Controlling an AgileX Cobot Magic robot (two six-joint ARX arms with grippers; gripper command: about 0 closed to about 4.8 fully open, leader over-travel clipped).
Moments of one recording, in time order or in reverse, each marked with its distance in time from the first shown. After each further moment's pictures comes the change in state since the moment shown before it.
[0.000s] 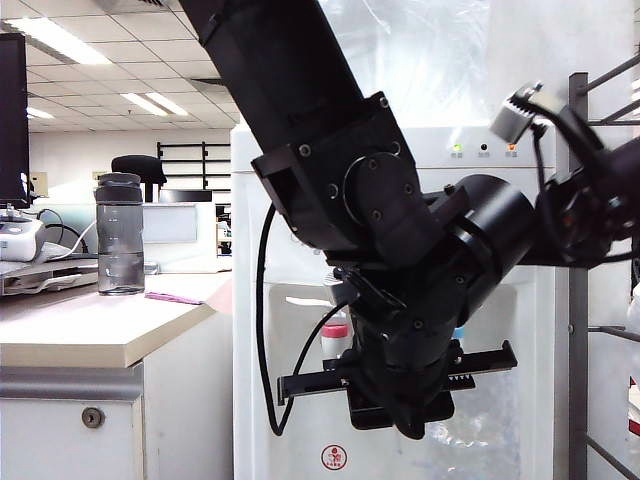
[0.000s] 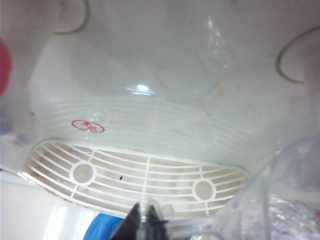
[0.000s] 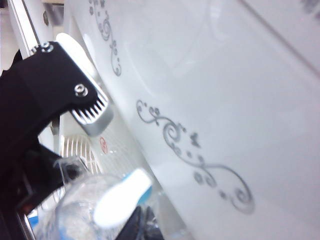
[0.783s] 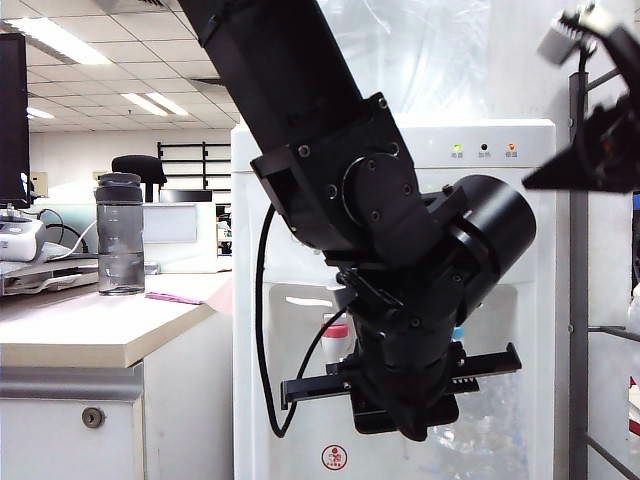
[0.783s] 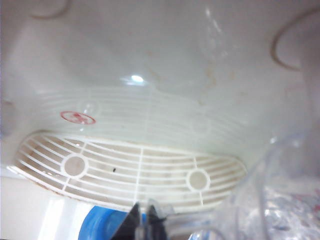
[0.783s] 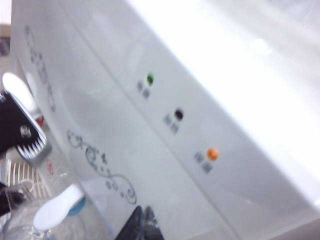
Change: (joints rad) left arm 0.003 0.000 0.000 0.001 0.058 0.018; right arm -0.088 -0.213 -0.001 -0.042 0.003 0.019
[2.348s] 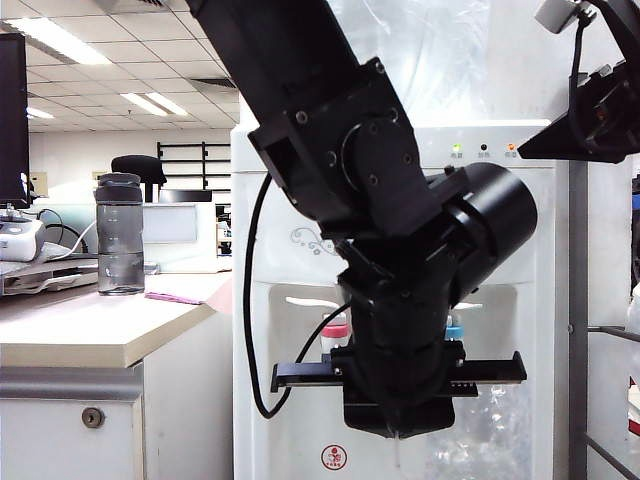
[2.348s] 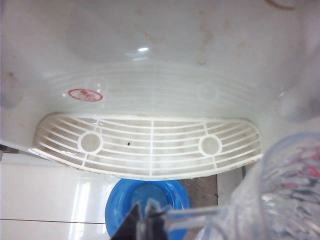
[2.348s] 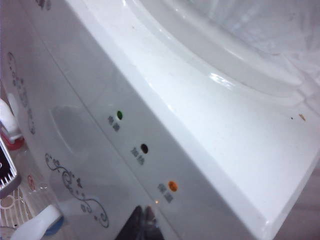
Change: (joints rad) left arm -0.006 -0.045 0.000 -0.136 0.055 0.055; right arm -0.002 -0.012 0.043 0.009 0.000 0.004
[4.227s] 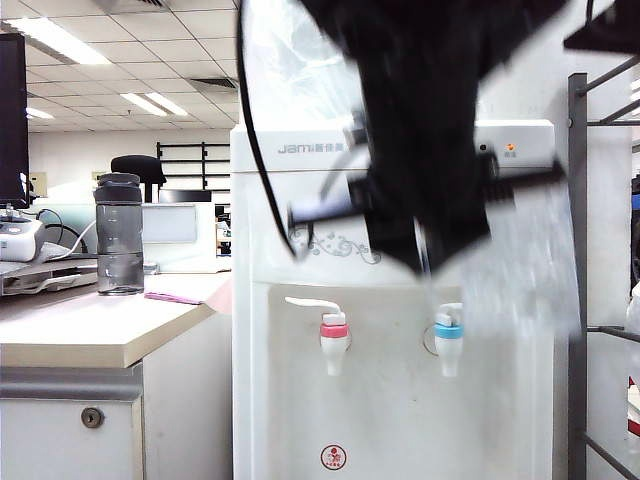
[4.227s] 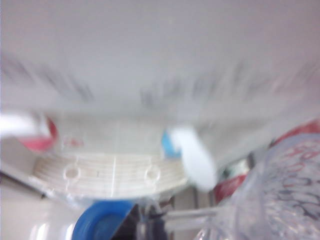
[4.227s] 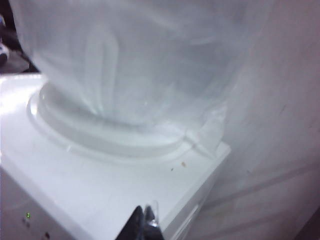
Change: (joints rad) left arm -0.089 -0.313 -0.002 -0.122 -0.104 -0.024; right arm -0.135 -0.139 0.024 0.175 -0.032 0.375
